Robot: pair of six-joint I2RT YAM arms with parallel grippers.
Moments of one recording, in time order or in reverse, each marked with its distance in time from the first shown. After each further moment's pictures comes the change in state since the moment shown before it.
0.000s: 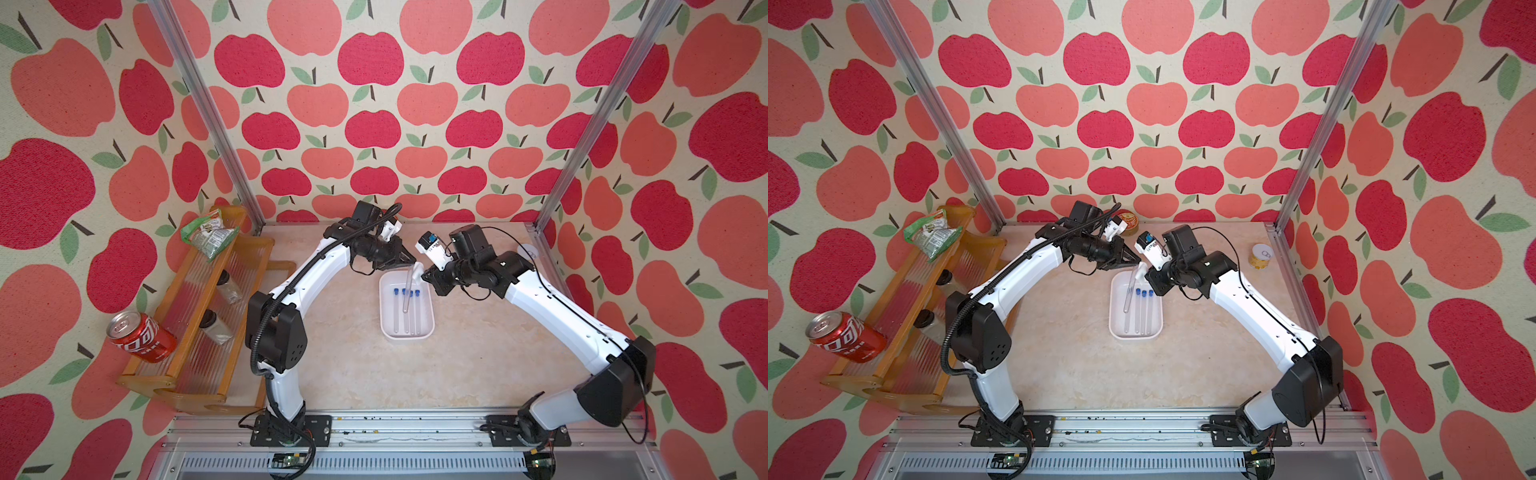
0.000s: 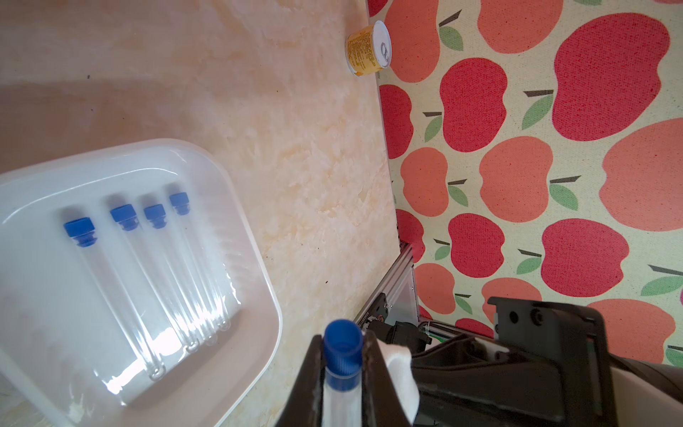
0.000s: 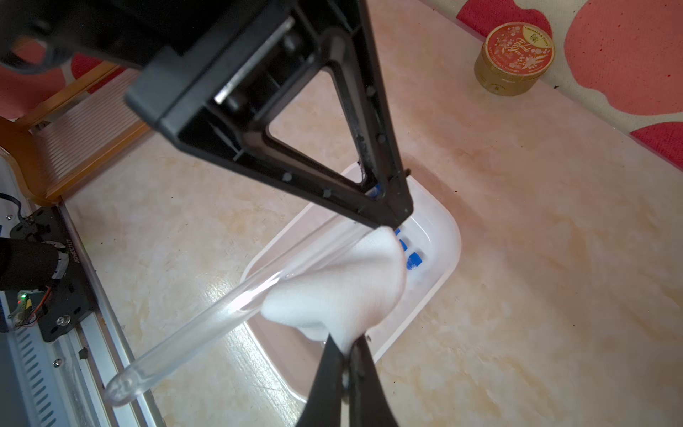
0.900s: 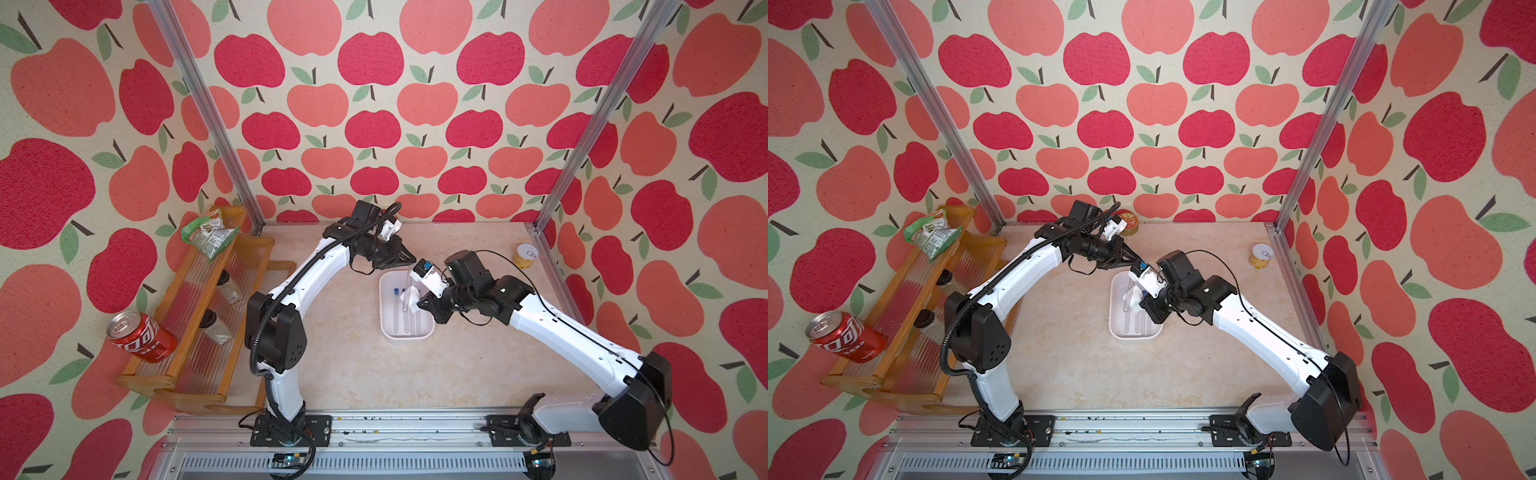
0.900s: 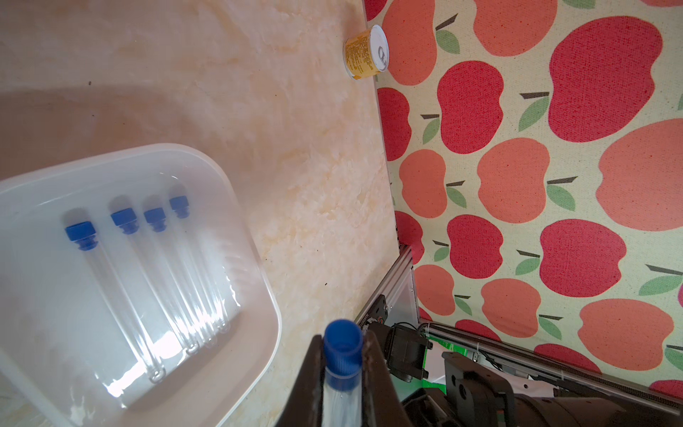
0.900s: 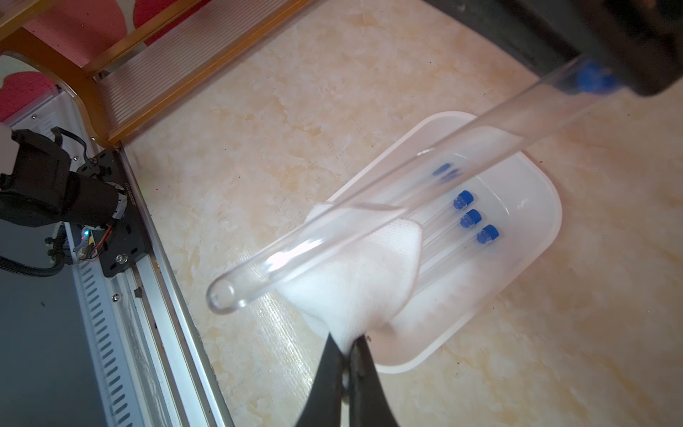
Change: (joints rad) left arm 0.004 -0.001 0.002 0.006 0.000 0.000; right arm 0.111 -0.147 -0.220 0.060 -0.035 0.037
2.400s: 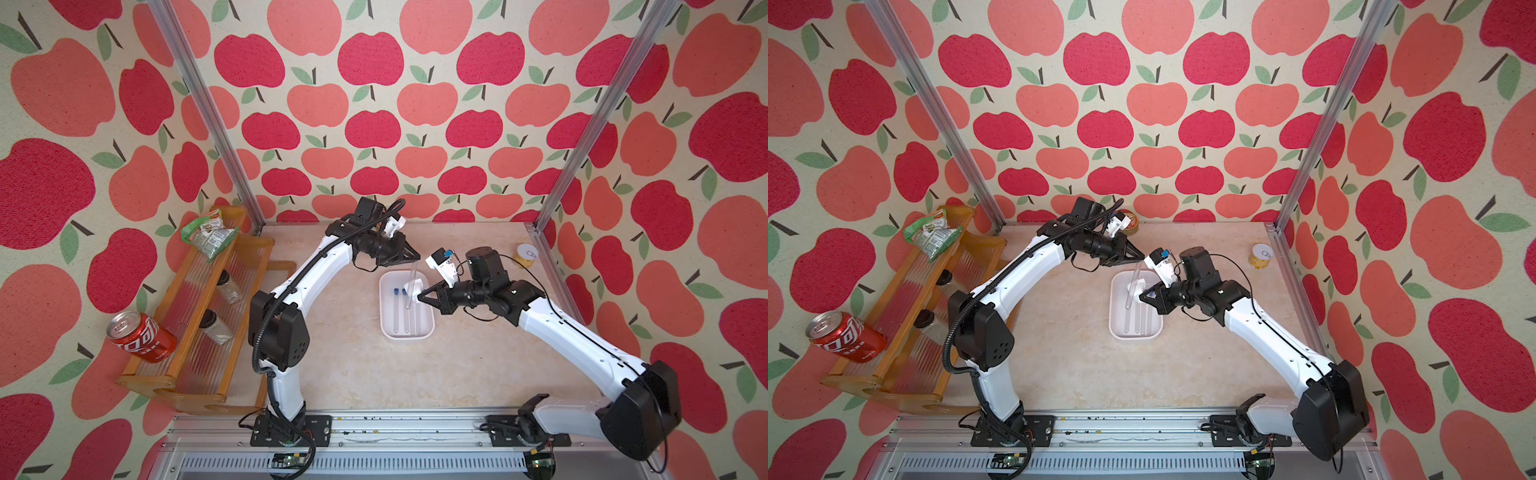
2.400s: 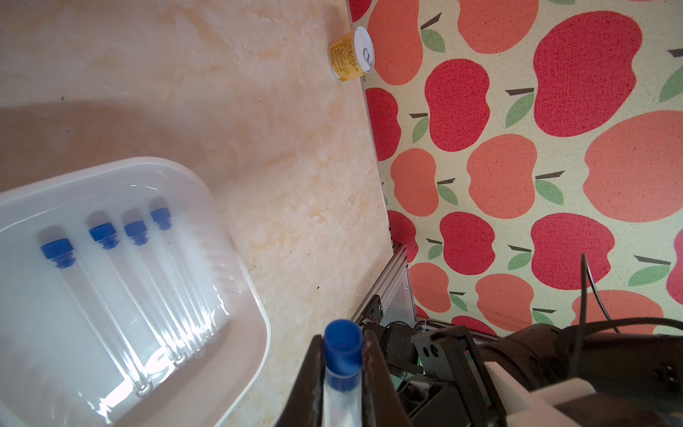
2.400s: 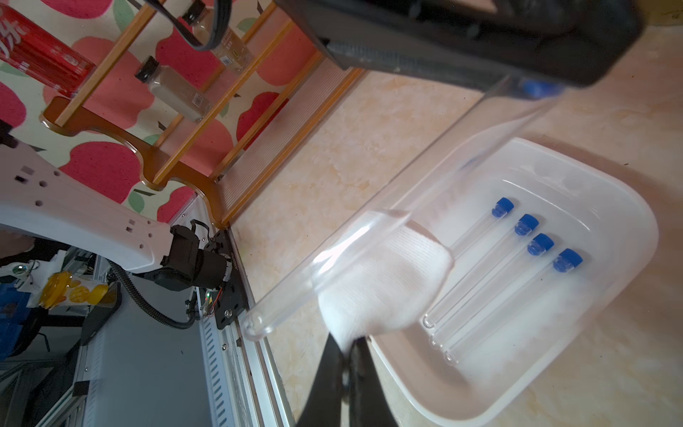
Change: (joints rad) left arm -0.017 0.025 0.058 -0.008 0.011 0.000; right arm -0.177 -0.048 -0.143 0.270 -0.367 0.261
